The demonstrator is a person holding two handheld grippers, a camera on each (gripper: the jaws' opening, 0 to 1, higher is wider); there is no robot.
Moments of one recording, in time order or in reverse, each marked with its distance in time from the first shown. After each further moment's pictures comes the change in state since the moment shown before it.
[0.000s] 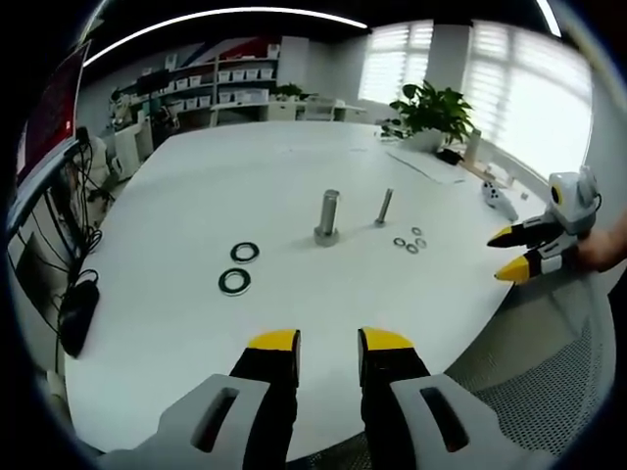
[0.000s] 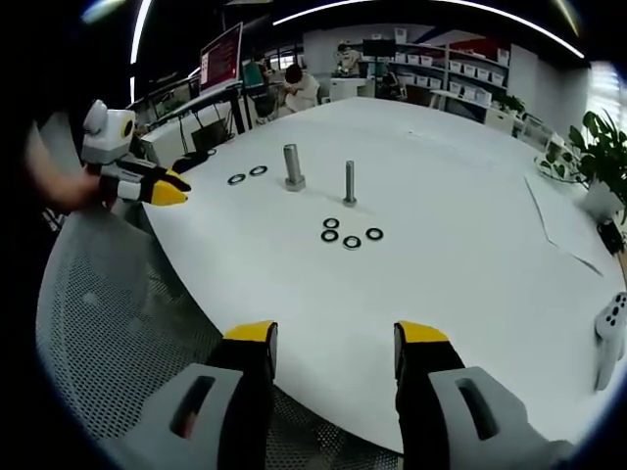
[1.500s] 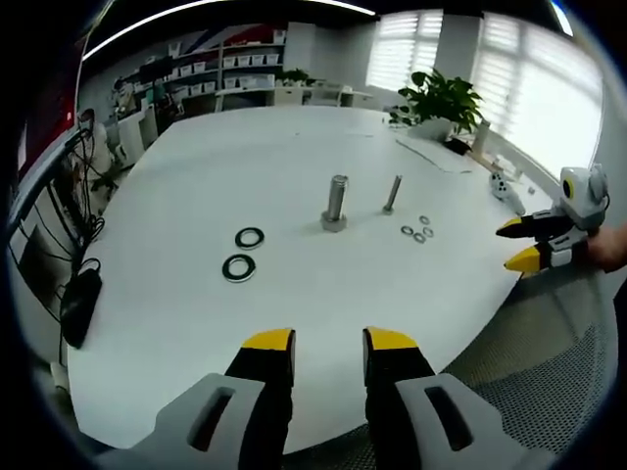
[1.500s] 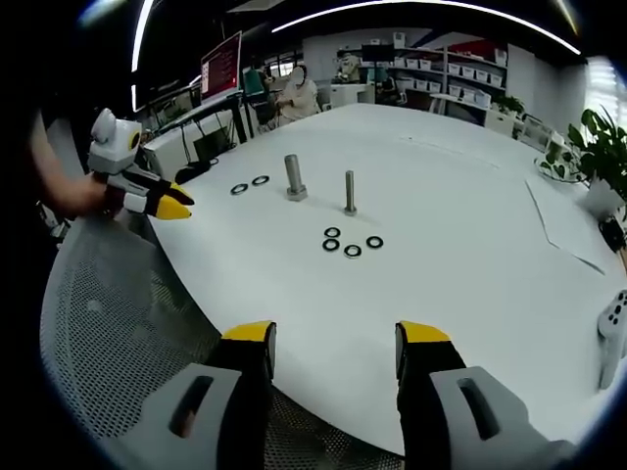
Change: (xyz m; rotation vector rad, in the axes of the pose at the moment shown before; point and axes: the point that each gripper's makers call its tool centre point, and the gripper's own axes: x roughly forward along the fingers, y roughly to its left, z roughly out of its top) left arm 0.001 0.005 -0.008 -0.024 0.067 0.028; right arm -0.005 0.000 0.009 0.020 -0.034 0.019
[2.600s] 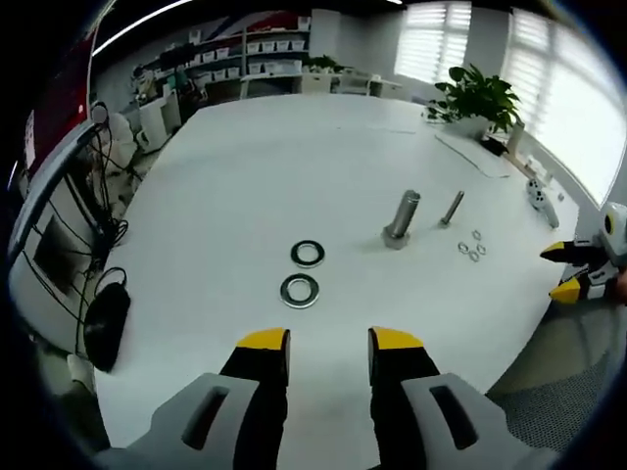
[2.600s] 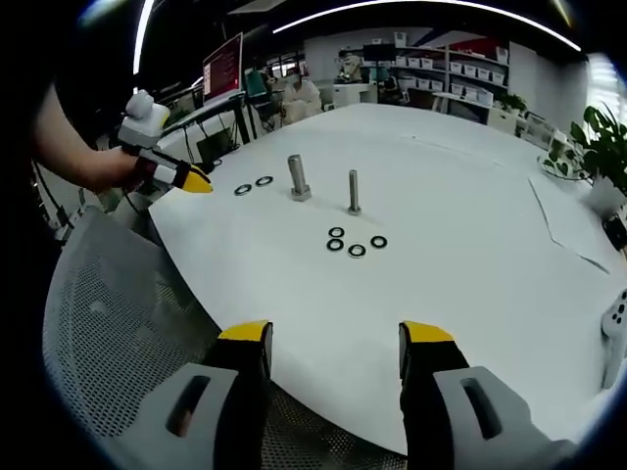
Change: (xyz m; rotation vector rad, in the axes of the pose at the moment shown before) left arm 0.017 0.066 0.031 -0.024 0.082 0.117; right arm 0.001 0.003 -0.001 0.005 0.005 0.018
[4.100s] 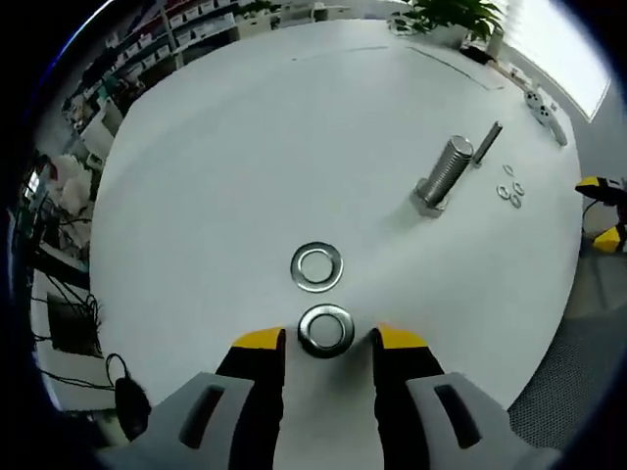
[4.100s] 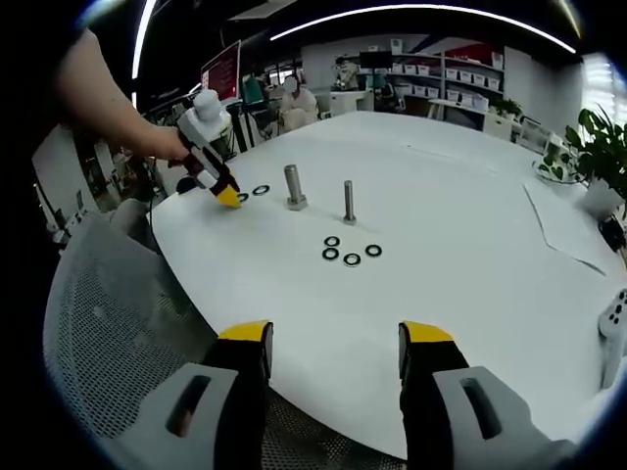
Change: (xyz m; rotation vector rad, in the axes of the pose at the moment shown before) left arm 0.067 0.014 0.006 0.315 0.335 -0.053; right arm -0.003 -0.004 0.007 0.003 -0.039 -0.017
